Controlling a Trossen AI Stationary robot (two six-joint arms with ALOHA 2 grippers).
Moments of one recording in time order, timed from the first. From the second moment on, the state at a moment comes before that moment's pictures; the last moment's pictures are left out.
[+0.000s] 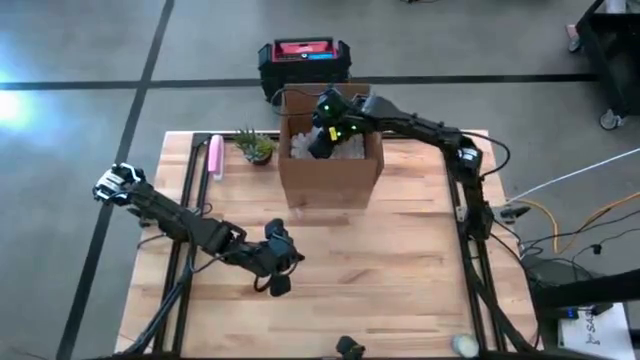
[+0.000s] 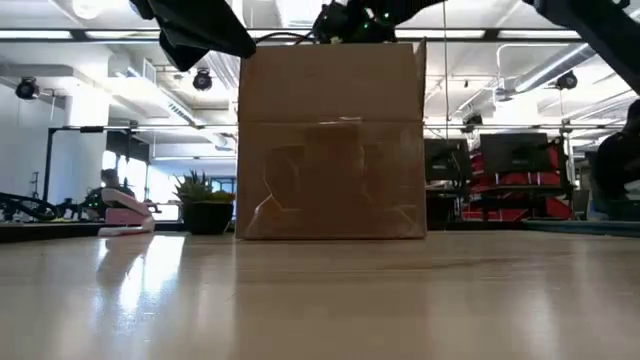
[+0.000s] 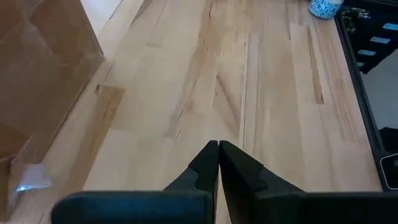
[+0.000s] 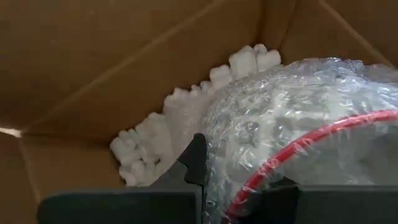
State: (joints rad) left arm -0.47 1.41 1.00 -0.29 -0.43 -0.49; right arm -0.47 2.13 2.05 -0.90 -0.18 0.16
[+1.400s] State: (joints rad) left arm -0.28 0.92 0.57 0.04 -0.27 -0.35; right arm -0.16 1.03 1.07 -0.57 -0.26 -0.03
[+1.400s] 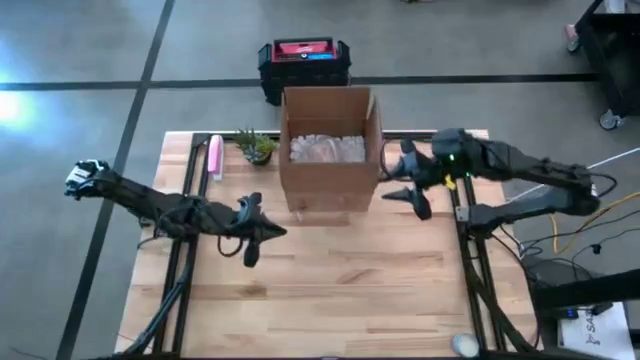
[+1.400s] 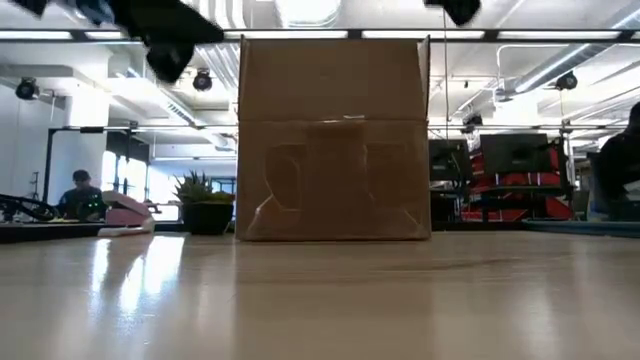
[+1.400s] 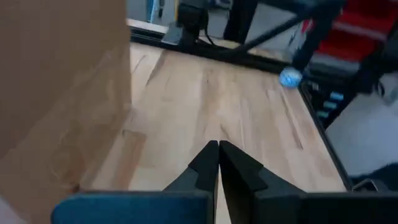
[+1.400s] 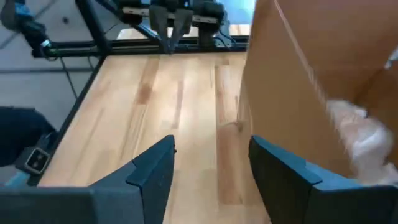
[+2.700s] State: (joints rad) left arm -0.20 0.92 0.30 0.38 -0.28 -0.34; right arm -0.15 0.26 0.04 0.12 -0.13 0.18
